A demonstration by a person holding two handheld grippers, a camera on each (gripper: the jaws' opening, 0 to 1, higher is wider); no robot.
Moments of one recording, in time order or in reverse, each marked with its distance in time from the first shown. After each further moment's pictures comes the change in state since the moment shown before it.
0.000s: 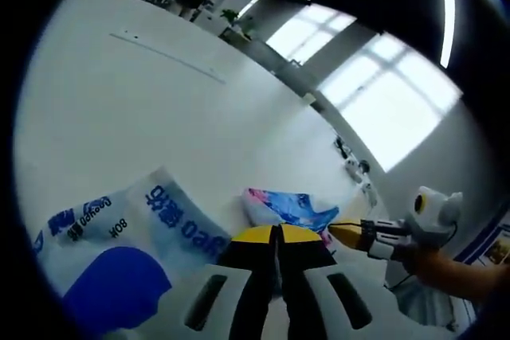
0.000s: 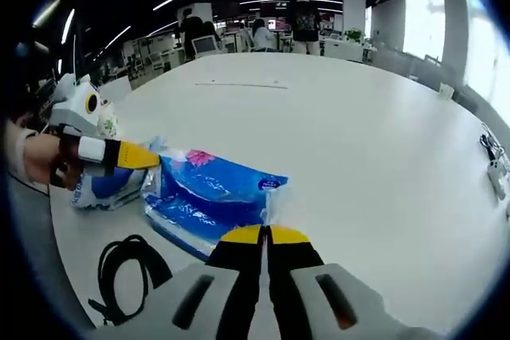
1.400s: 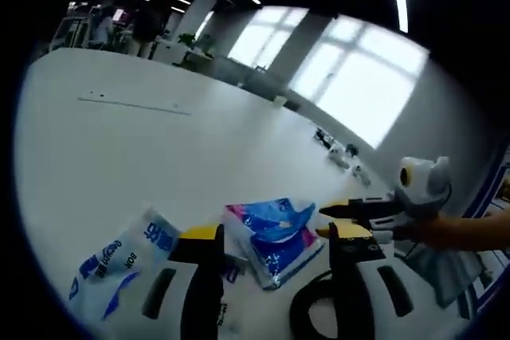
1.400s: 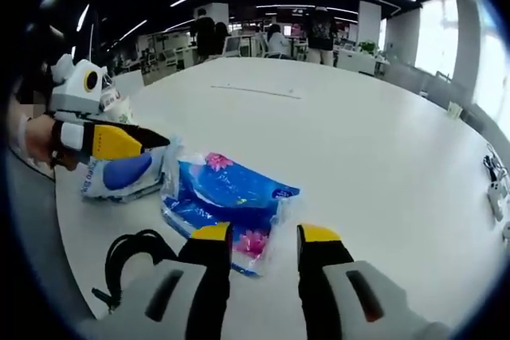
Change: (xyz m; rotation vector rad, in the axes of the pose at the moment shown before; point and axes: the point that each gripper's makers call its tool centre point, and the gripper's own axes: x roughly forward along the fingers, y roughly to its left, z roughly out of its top) left arm -0.025 -0.028 0.013 0.265 -0.031 -0.063; right arm -0.014 0.016 0.011 -0.092 -0.032 0.037
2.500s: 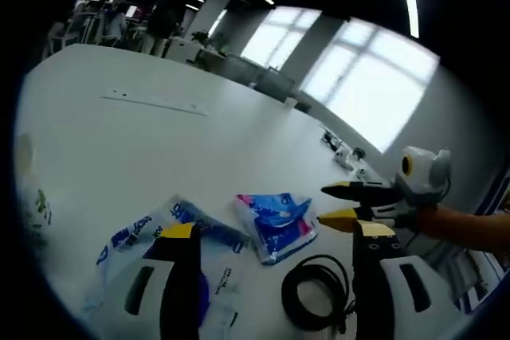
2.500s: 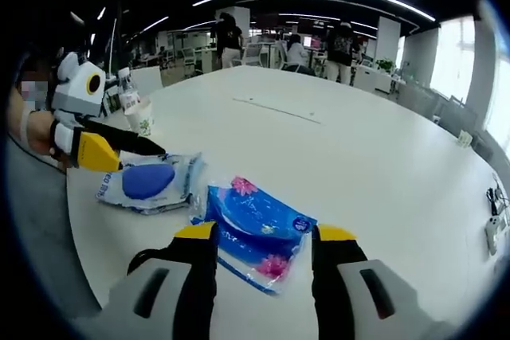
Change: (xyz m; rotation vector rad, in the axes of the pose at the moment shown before) left arm -0.052 0.000 -0.001 -0.054 0.005 0.073; right arm -0.009 0.033 0.037 -0.103 -0.034 0.068
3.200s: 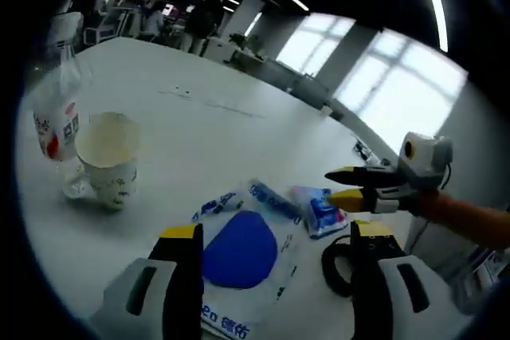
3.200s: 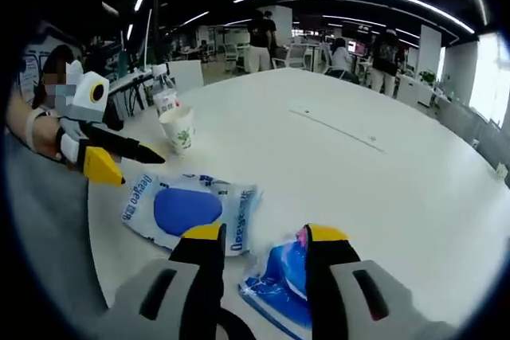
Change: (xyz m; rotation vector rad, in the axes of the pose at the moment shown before) left arm -0.082 0.073 -0.001 -0.088 -0.034 0.184; right arm 0.059 0.066 0.047 -0.109 0.012 0.217
